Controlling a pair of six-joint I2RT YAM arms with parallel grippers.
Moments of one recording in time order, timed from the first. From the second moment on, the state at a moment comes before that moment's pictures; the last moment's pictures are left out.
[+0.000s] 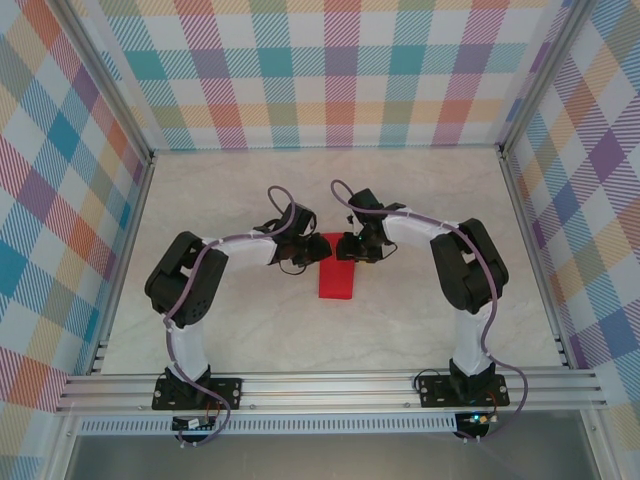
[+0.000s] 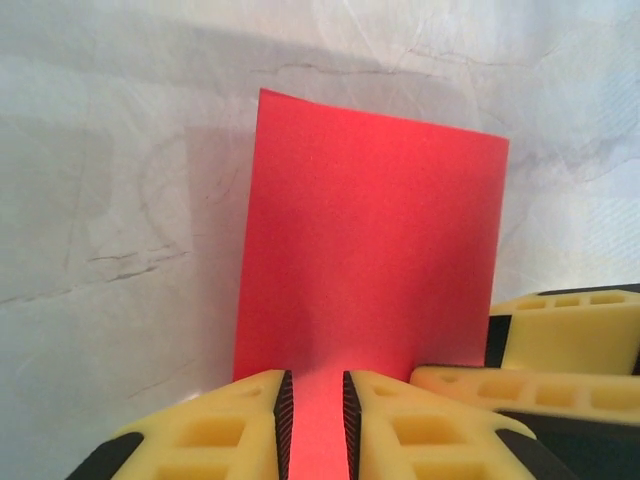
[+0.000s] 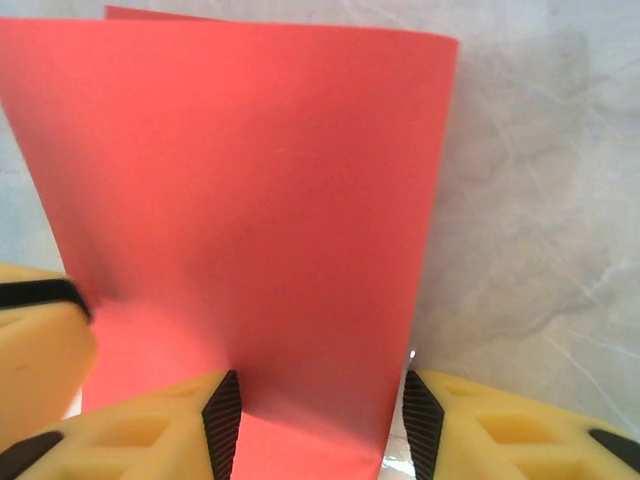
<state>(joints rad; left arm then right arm) -0.59 1.89 1.11 -0.14 0.26 -0.82 0.54 1.97 1.30 -0.59 -0.27 0.49</state>
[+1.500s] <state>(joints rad) -0.59 1.81 1.04 -0.11 0.24 -0.85 0.54 2.01 1.36 -0.67 -0.18 0.57</state>
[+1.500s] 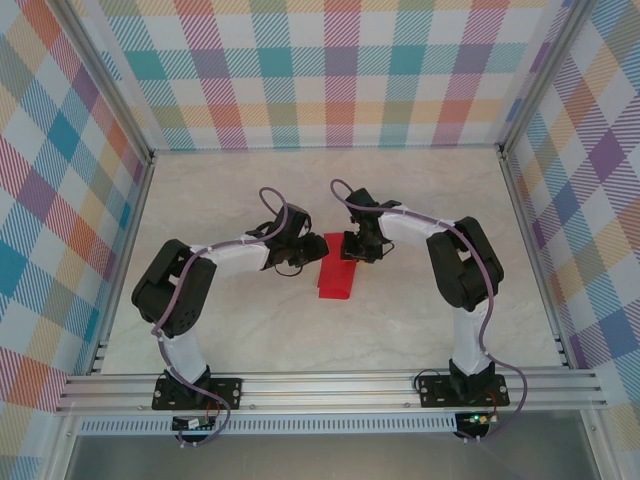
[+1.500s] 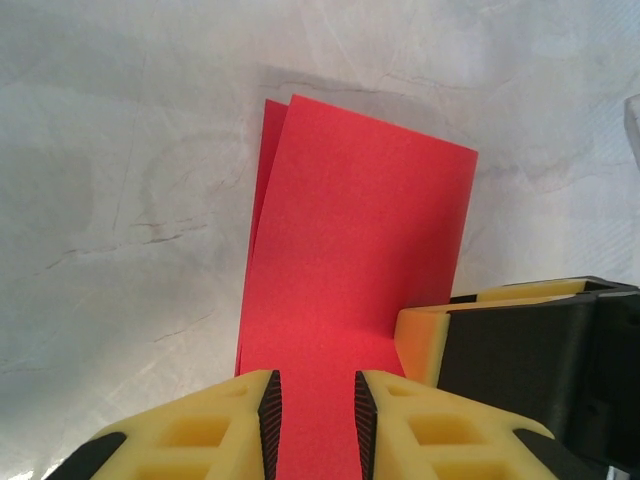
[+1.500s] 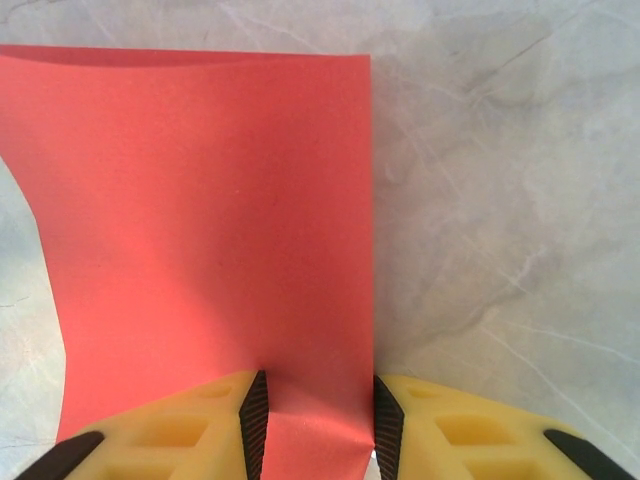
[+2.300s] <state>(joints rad) -0.59 1.90 1.08 -0.08 0.33 -0.86 0.56 2.05 1.42 -0.74 -0.15 0.57</state>
